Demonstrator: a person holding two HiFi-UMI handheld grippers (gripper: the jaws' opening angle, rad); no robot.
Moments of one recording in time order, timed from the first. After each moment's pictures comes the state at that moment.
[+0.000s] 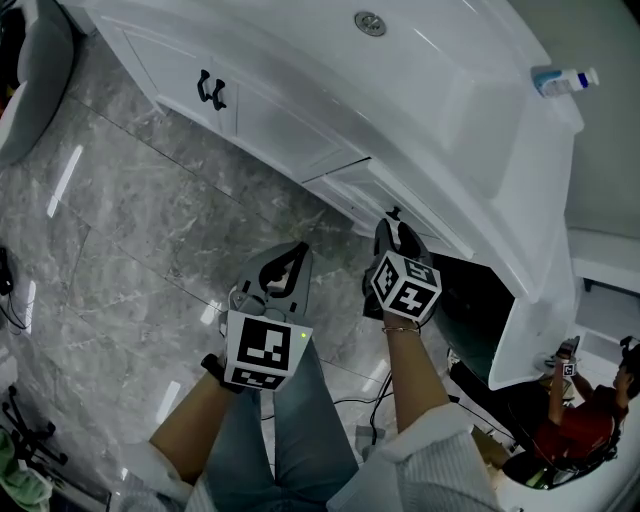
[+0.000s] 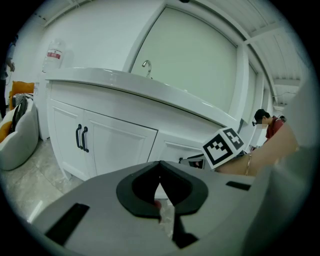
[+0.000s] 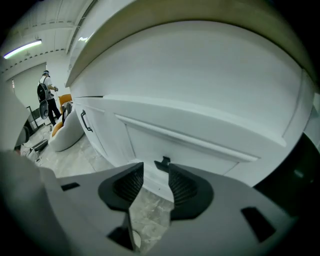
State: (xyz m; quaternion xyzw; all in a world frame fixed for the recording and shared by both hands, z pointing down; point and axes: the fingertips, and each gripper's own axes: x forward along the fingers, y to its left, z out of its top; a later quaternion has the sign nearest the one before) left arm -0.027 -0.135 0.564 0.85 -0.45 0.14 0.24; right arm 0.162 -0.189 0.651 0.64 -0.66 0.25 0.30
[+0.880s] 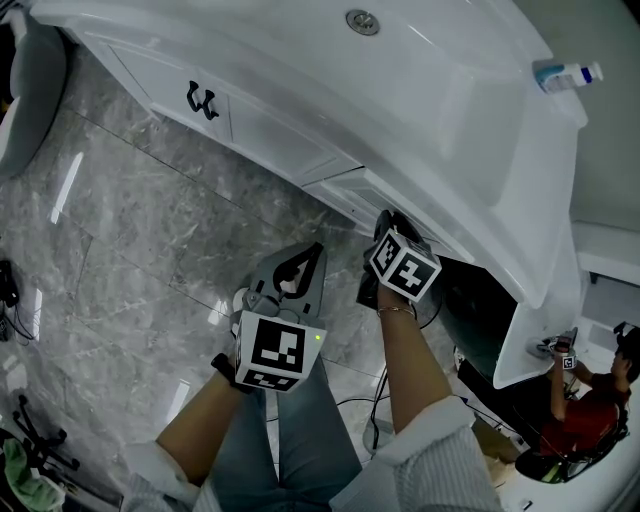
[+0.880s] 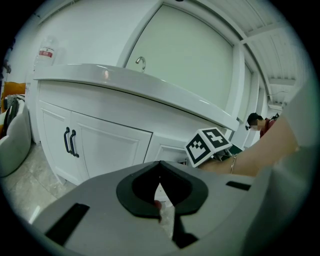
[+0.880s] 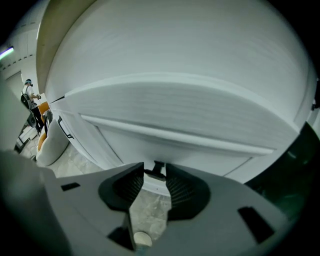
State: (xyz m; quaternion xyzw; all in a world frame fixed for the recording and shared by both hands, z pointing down) left arm -0.003 -0.156 0.561 0.86 -0.42 0.15 0.23; right arm 0.179 -0.215 0.672 0.69 -0.59 0.32 0.28
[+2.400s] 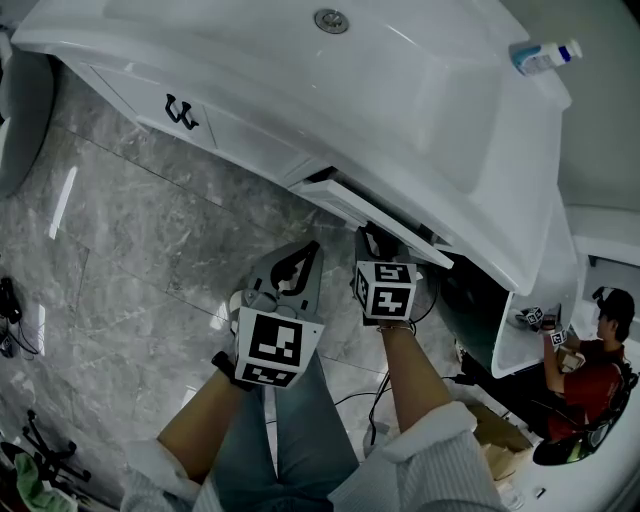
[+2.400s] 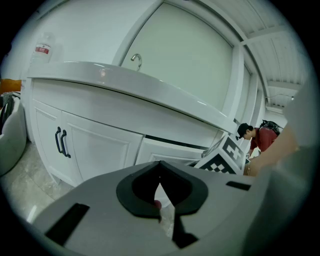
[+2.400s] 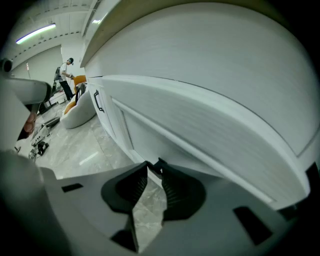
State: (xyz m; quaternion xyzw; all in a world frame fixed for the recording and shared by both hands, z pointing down) left arm 0.022 -0.158 0.554 0.87 -0.40 0.15 0.24; right arm 0.152 -0.176 0.669 0.56 -0.69 0.24 0.39
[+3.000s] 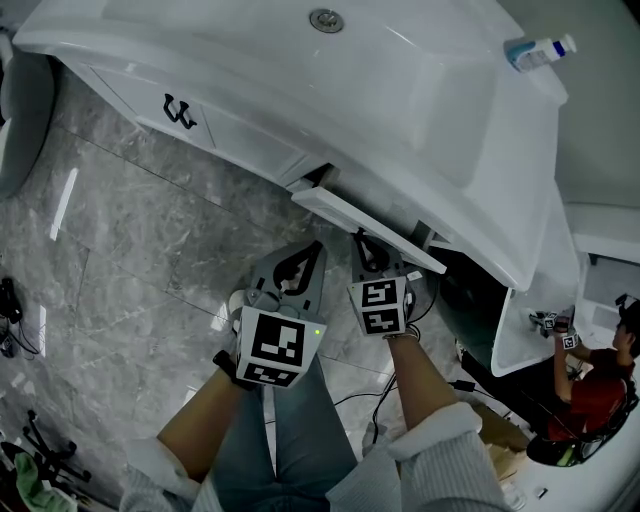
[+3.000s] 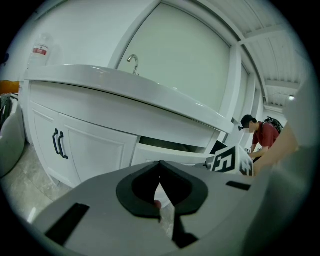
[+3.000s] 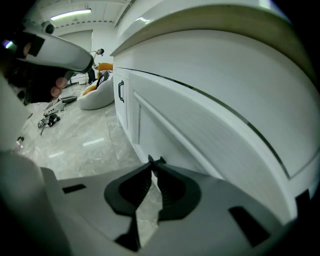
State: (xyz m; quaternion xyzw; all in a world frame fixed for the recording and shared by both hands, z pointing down) left arm 0.032 -0.151 0.548 0.87 -0.40 0.15 0.24; right arm 0.139 -0.150 0.666 0.49 -0.73 0.15 0.45
